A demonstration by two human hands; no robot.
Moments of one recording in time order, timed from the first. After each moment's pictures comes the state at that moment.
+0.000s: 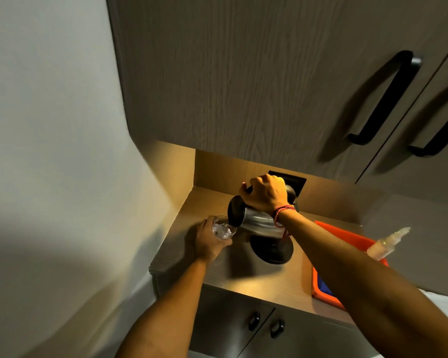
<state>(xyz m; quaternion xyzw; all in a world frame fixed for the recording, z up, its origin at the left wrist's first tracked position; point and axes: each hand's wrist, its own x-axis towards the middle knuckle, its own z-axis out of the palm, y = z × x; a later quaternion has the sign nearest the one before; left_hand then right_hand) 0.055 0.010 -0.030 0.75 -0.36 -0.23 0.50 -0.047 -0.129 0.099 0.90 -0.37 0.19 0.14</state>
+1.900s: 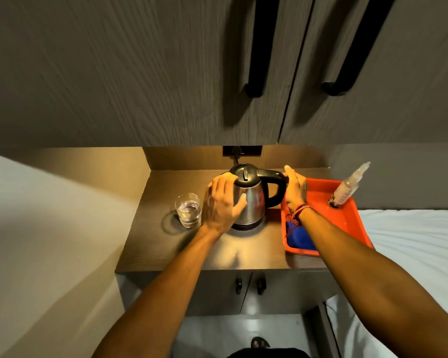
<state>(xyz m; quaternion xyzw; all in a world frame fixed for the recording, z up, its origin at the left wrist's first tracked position) -0.042 -0.079 -0.009 0.65 -0.65 0.08 0.38 -0.224 -0.197 0.000 0.47 -0.60 0.48 -0.43</state>
